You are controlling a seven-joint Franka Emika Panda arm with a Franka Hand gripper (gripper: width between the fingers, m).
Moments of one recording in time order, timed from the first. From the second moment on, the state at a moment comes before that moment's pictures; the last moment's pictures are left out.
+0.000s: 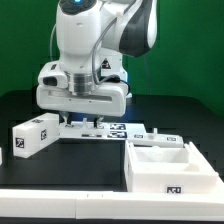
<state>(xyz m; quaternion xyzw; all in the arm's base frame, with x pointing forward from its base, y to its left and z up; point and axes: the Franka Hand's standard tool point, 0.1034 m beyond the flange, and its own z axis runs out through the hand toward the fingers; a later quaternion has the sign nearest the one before) 0.323 -0.066 0.012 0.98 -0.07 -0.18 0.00</state>
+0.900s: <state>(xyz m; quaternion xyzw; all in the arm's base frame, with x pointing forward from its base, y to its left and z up) 0.343 -0.041 0.048 0.96 -0.20 -0.20 -0.02</state>
